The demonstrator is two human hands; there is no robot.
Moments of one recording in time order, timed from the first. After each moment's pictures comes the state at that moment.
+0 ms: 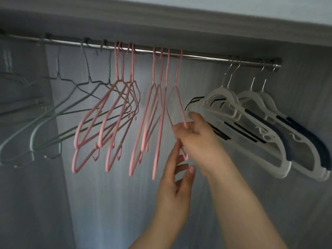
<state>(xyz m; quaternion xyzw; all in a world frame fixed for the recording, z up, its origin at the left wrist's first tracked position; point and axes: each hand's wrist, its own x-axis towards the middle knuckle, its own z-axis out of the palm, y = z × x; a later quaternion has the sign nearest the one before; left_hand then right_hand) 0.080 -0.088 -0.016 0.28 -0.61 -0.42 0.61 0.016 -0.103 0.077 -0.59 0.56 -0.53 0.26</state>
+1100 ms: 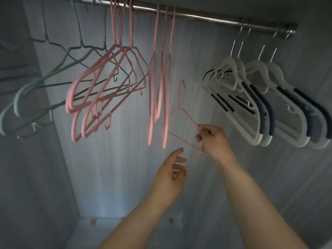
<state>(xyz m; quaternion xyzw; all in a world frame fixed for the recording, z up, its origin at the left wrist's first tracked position) 0.093 -0.122 -0.095 0.35 -0.68 -0.43 0.48 -0.037 -0.144 -0.014 -0.52 0.66 -0.51 0.18</state>
